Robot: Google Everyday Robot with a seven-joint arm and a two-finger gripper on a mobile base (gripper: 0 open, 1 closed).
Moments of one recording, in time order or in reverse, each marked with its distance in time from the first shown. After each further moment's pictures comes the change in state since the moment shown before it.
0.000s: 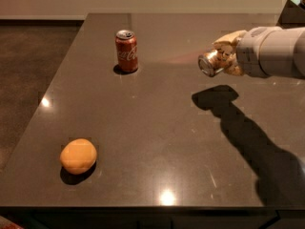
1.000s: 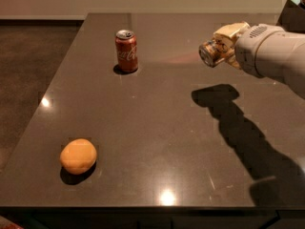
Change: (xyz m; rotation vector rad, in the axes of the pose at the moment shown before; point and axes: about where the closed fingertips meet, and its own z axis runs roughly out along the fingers) arm 0.011 -0.023 -0.006 0.138 0.133 -0.084
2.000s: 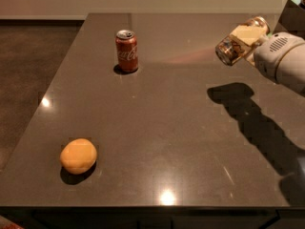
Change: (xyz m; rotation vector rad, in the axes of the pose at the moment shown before) arm 0.034 0.018 -0.003 0.158 0.045 -0.192
